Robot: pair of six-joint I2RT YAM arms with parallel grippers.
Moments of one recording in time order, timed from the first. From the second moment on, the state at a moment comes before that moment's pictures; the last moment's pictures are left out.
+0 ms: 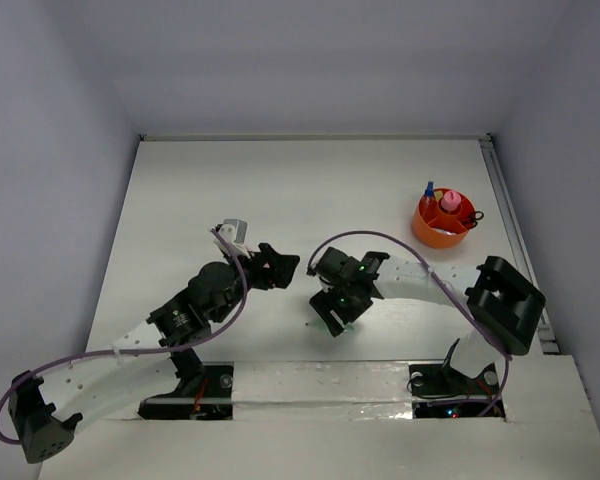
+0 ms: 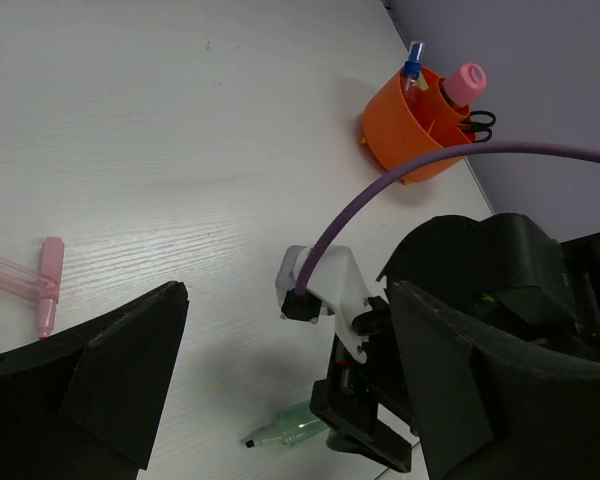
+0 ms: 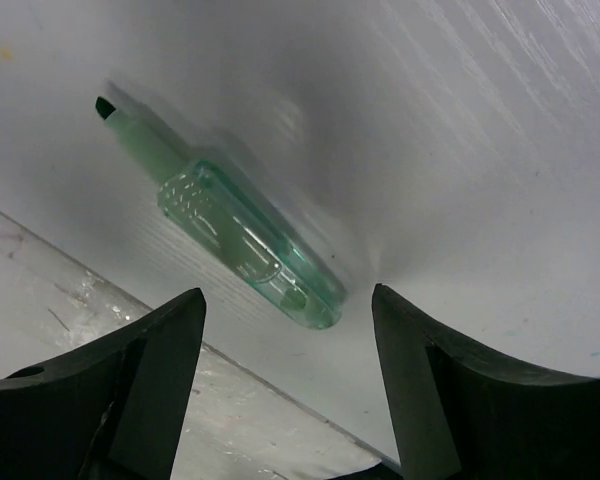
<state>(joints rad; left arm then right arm) -0.93 0.68 0.50 0.01 -0.34 -0.64 0.99 1.58 0.96 -0.68 -0.13 0.28</state>
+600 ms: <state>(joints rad) -0.92 0.68 0.50 0.01 -0.37 -0.59 0.98 1.76 1.11 -0.57 -0.10 0.40</state>
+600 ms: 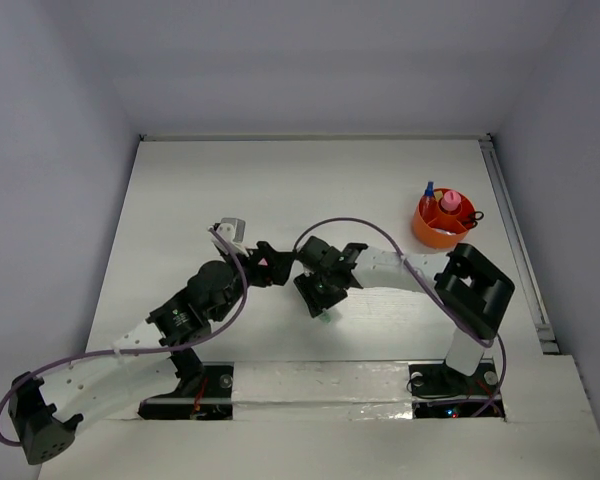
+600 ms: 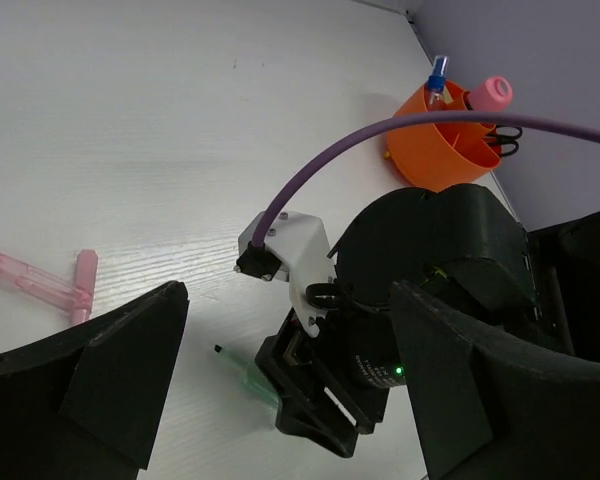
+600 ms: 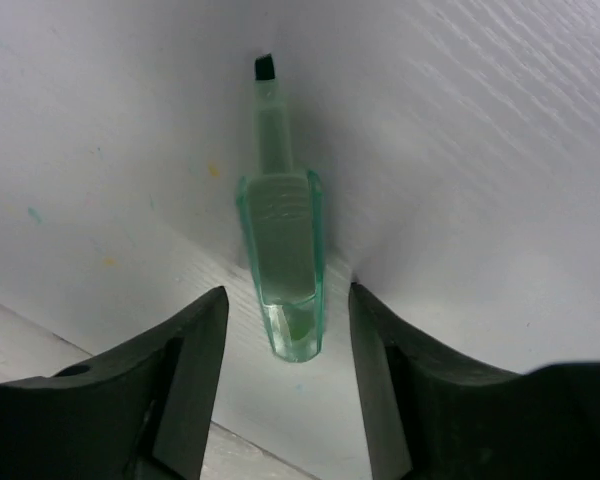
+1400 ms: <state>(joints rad) -0.91 0.73 0.42 0.01 -0.33 -0.69 1.02 1.61 0.90 -0.34 0.05 0.42</state>
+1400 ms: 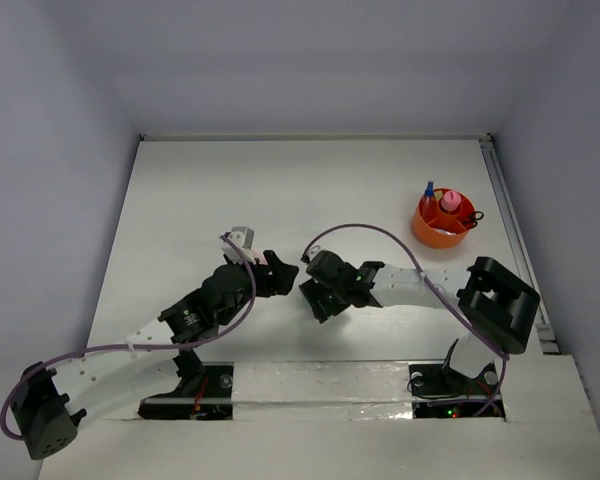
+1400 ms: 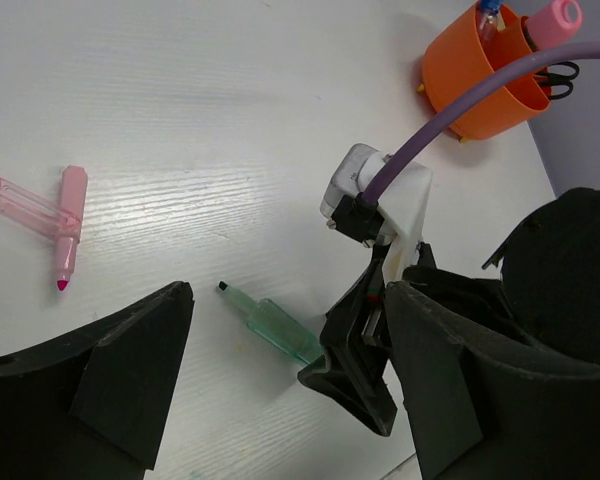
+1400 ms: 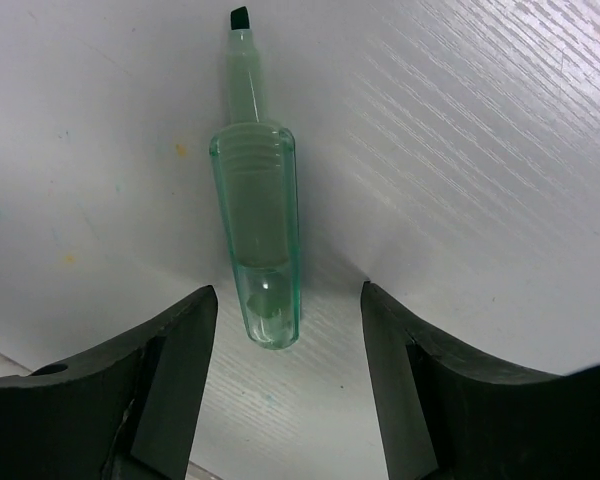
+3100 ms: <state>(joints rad) -0.87 0.88 0.33 0.32 -0.25 -0.84 1.11 1.37 1.03 -0.48 0.20 0.44</state>
